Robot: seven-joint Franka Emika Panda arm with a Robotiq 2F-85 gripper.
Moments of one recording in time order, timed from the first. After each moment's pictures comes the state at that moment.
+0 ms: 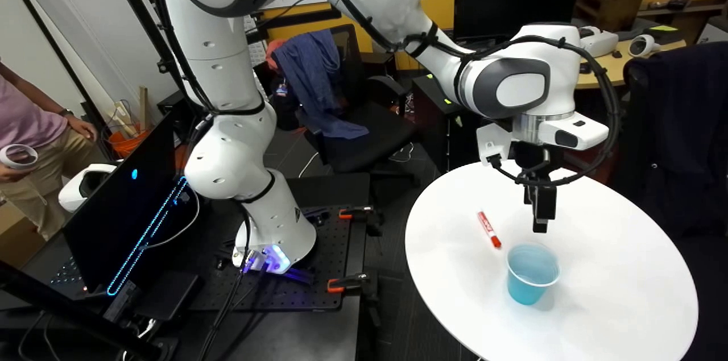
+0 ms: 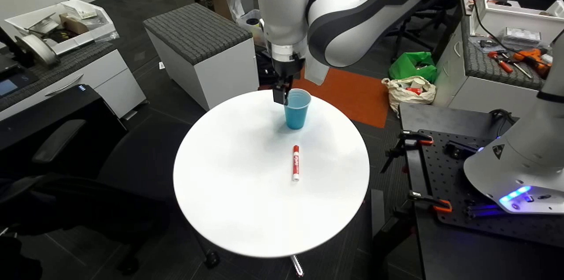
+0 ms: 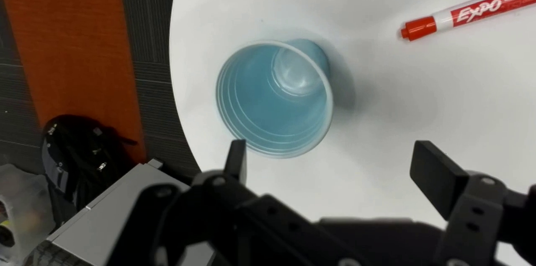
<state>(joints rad) -0.03 0.23 -0.03 -2.15 -0.40 2.36 0.41</state>
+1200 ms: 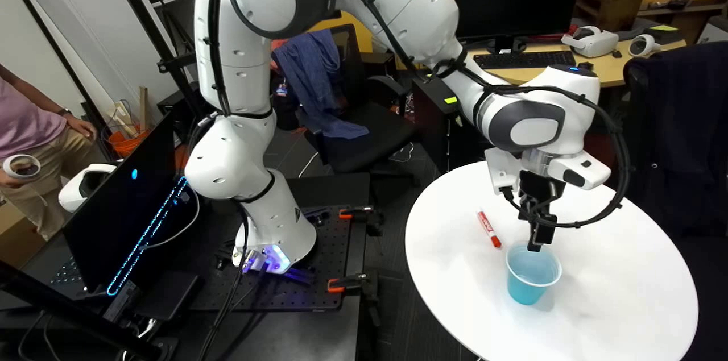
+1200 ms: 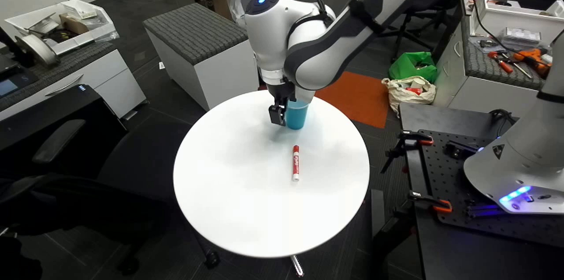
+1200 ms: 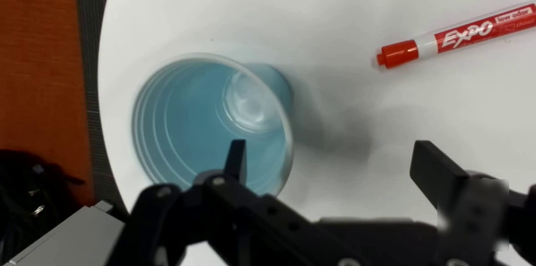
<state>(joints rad) -0.03 0.42 -0.04 -2.05 -0.24 2.37 0.27</state>
